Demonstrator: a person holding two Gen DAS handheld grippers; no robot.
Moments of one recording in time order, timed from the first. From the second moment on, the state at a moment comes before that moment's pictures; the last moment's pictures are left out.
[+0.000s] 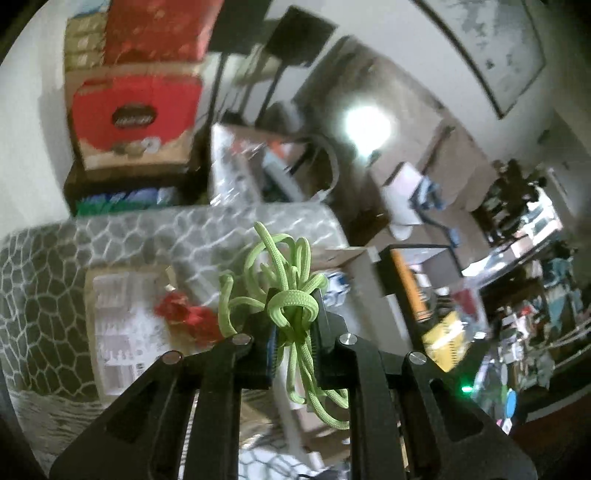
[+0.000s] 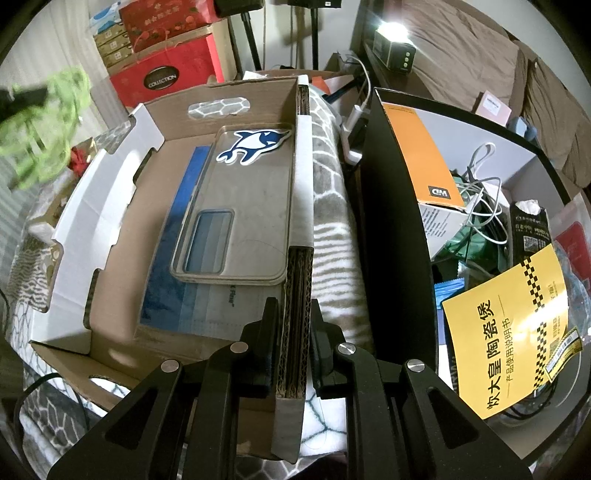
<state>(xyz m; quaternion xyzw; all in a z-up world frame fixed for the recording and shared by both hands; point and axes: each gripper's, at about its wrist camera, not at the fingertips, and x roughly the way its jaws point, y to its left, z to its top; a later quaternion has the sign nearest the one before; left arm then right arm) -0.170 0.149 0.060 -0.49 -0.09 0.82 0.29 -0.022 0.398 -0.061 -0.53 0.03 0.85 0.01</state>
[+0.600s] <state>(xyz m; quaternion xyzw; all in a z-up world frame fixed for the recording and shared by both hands) -0.175 0.254 -0.026 -0.56 0.03 0.78 0.29 -0.022 0.396 -0.061 -0.53 0.03 0.85 0.01</state>
